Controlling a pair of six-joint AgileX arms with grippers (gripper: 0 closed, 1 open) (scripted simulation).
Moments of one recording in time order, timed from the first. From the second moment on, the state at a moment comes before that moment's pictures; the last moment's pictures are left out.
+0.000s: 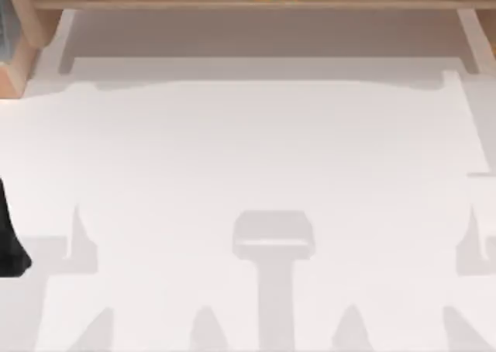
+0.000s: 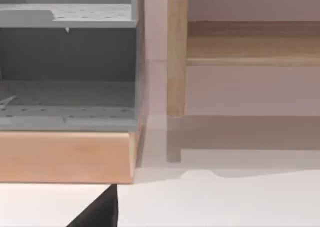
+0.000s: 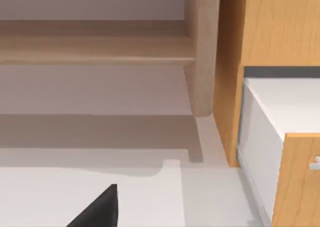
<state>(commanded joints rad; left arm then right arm) 0.00 0.00 0.00 0.00 0.00 0.00 0.00 0.00 0.00 0.00 0.00 0.00</state>
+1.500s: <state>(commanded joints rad) 0.00 0.00 0.00 0.00 0.00 0.00 0.57 1.93 1.18 0.74 0.61 0.02</state>
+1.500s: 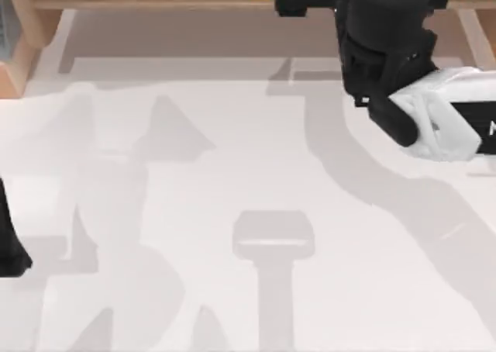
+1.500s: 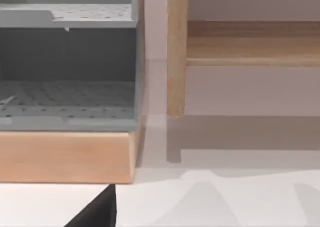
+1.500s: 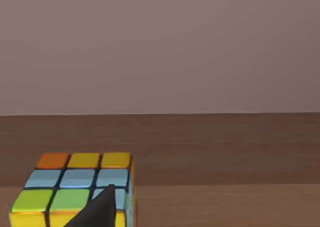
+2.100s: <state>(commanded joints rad) 0.00 0.00 0.00 0.00 0.00 0.00 0.68 2.27 1.39 0.87 0.71 0.02</state>
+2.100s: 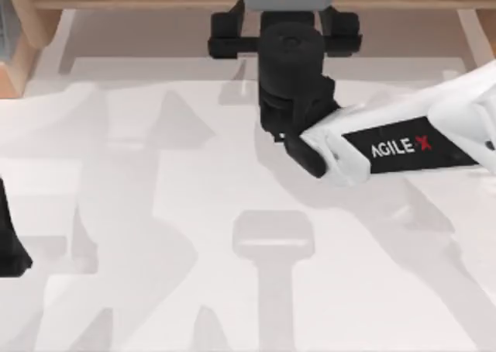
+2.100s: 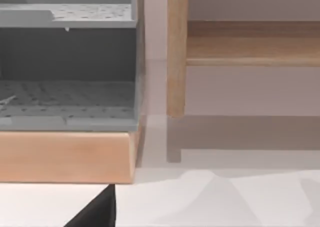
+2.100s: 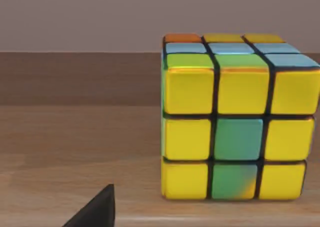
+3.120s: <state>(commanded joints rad) 0.00 0.00 0.00 0.00 0.00 0.00 0.60 2.43 1.68 0.74 0.64 0.01</state>
